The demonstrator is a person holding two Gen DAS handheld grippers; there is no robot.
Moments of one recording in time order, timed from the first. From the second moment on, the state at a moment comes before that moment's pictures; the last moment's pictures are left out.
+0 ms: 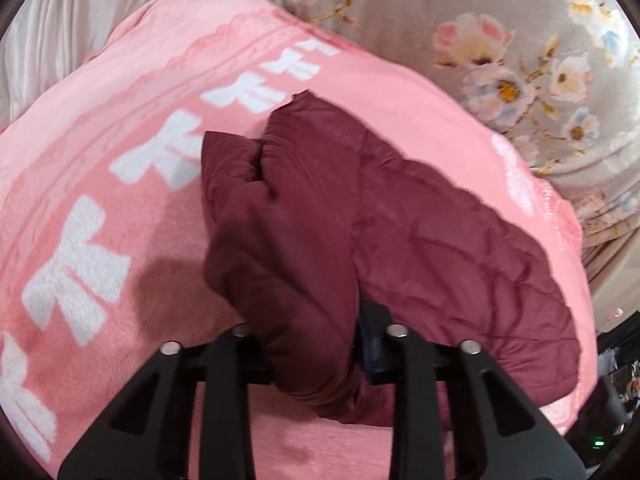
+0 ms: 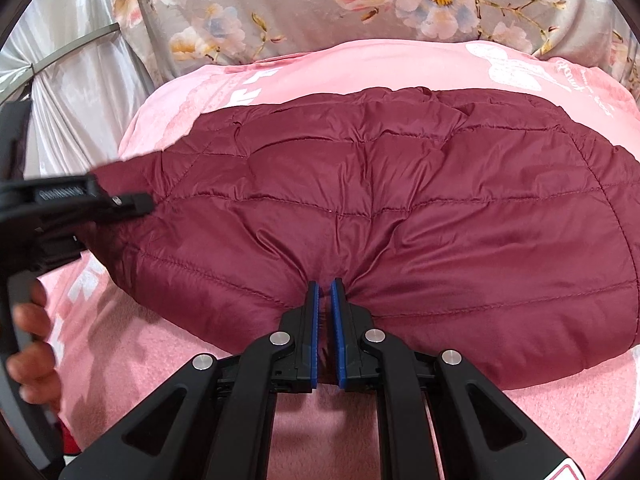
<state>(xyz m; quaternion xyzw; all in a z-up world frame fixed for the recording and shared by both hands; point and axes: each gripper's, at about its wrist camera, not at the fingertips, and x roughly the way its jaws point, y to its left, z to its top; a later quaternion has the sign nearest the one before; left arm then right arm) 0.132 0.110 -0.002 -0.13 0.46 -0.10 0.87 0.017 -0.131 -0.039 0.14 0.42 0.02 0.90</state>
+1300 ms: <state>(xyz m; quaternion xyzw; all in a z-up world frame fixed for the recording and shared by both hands) 0.084 -0.020 0.112 -0.08 0.37 -0.31 0.87 -0.019 -0.172 -0.033 0.26 0.41 0.05 0.87</state>
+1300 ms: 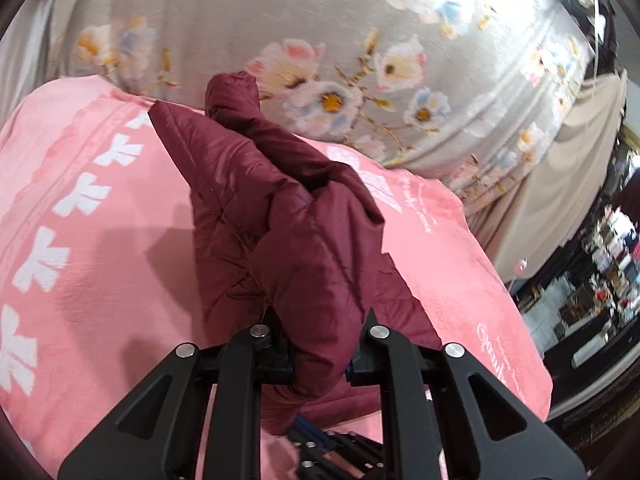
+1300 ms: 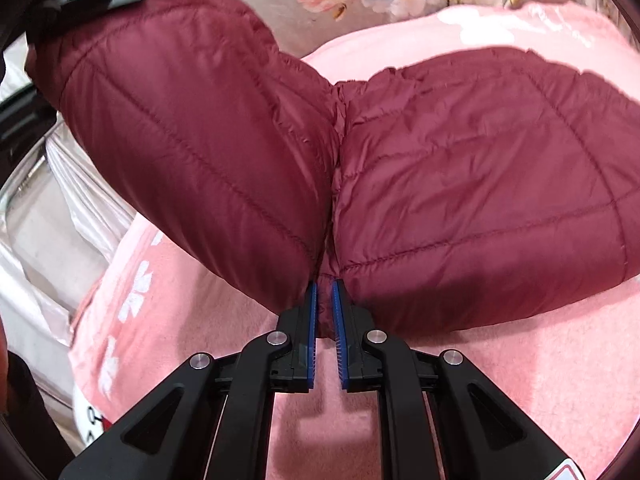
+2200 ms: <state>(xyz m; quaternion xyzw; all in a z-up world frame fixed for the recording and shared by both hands) 0.054 -0.221 0.026 0.04 0.47 -0.37 0.80 -0.145 -0.339 0.048 0.27 0.38 -0.19 0.86</state>
